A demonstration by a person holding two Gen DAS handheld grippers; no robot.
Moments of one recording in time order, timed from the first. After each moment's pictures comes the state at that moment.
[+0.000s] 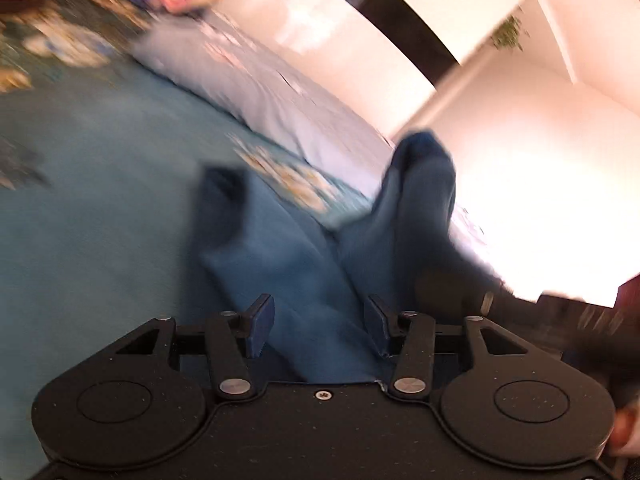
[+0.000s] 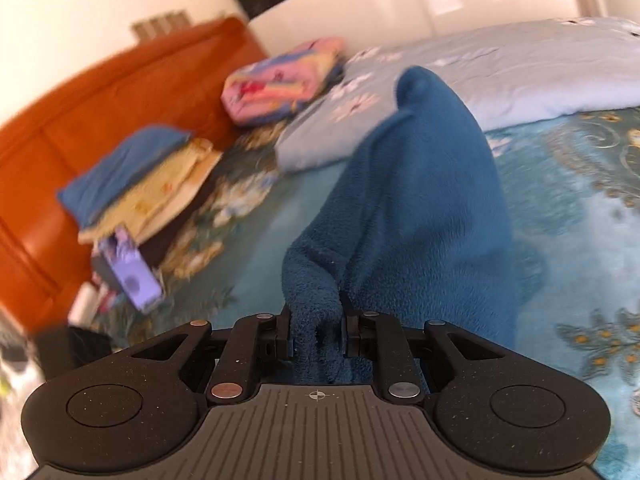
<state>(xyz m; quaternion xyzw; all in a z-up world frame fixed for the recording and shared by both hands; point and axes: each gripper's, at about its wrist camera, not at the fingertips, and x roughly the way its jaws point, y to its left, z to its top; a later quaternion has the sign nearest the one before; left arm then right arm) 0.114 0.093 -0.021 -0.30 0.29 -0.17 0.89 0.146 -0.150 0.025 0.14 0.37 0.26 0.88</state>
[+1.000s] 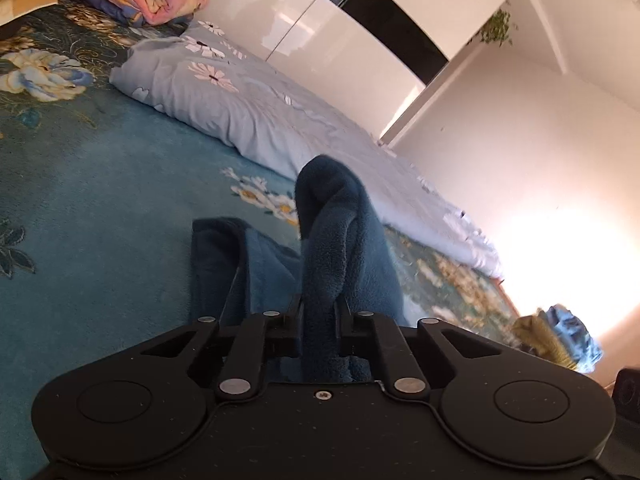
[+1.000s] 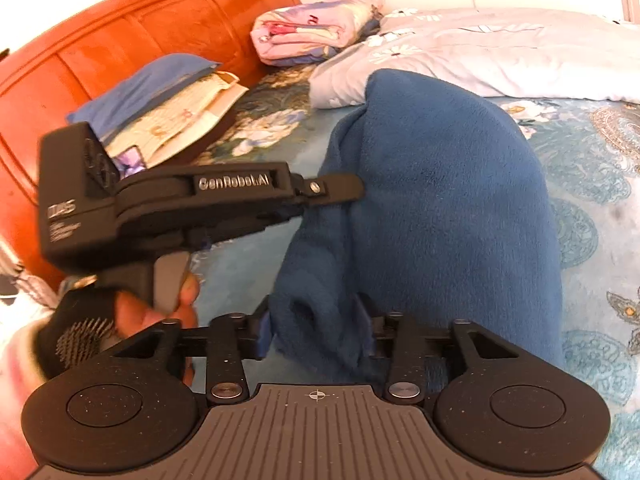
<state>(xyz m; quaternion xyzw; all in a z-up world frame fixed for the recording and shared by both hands) 0.169 0.097 -0.005 -0.27 0.30 -0.20 0.89 0.108 -0.124 0.010 0.09 0.40 0.30 0.86</state>
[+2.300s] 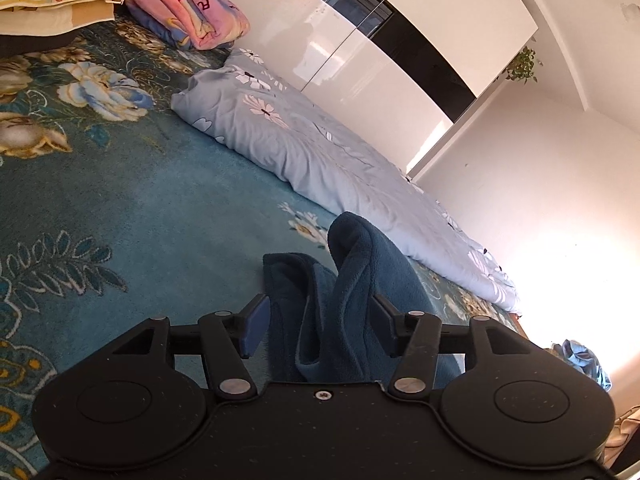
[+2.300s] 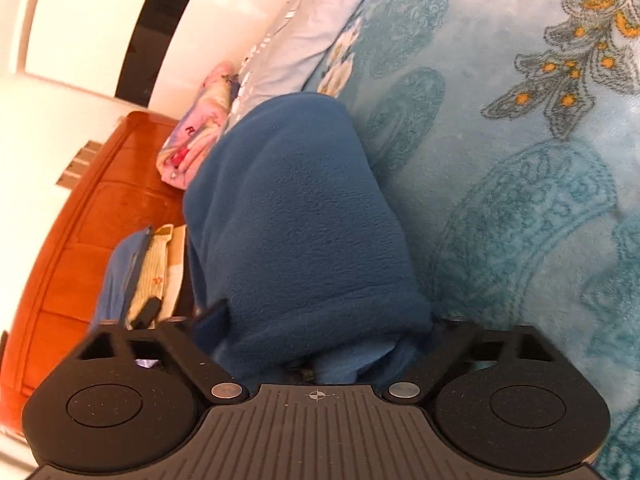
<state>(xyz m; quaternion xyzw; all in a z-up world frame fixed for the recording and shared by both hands) 0.152 0.151 -0.007 -0.29 0.28 -0.15 0.90 0.146 -0.238 -0.095 0.45 0.41 0.18 0.77</state>
